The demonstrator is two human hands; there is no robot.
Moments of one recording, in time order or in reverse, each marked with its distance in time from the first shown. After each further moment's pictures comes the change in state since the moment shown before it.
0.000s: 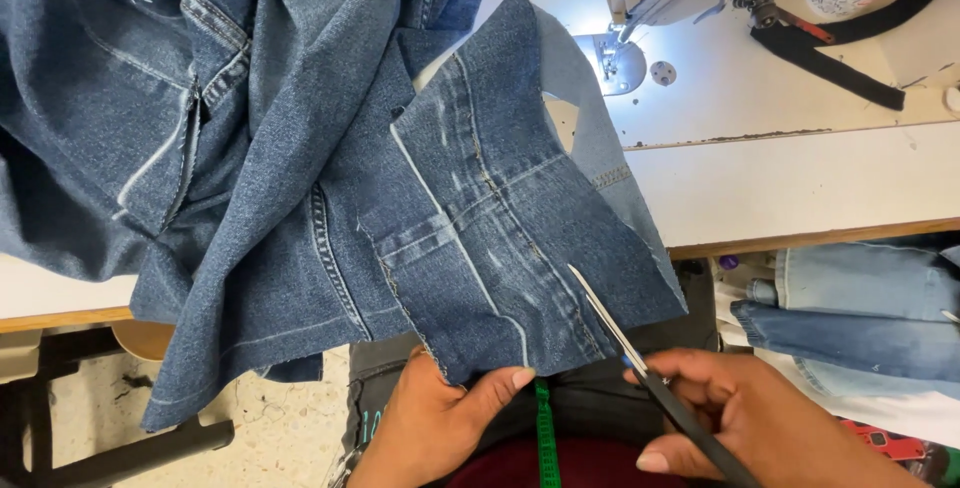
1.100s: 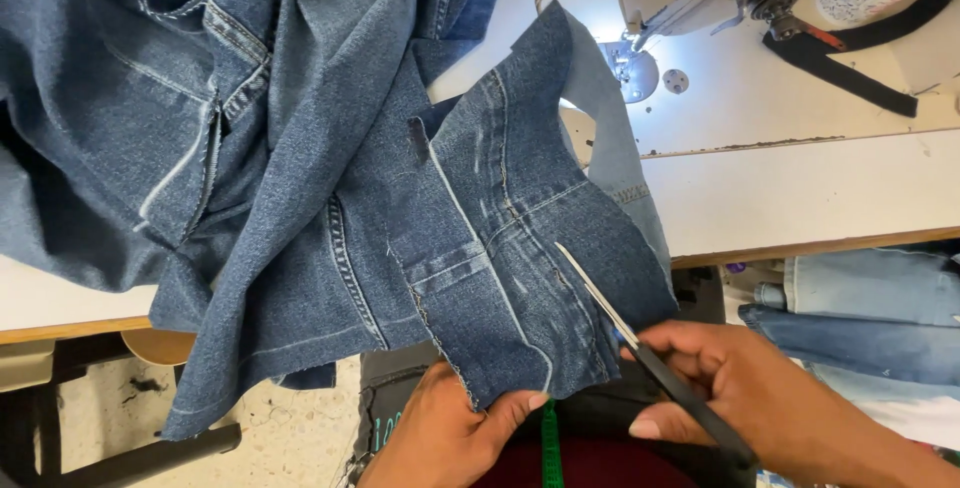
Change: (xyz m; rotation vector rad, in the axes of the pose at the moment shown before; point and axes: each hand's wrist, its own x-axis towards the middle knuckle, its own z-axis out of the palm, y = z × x) left_hand -0.001 -0.025 -0.006 0.321 -0.152 -0.043; right_hand -0.003 -0.046 0.012 0.035 0.021 0.018
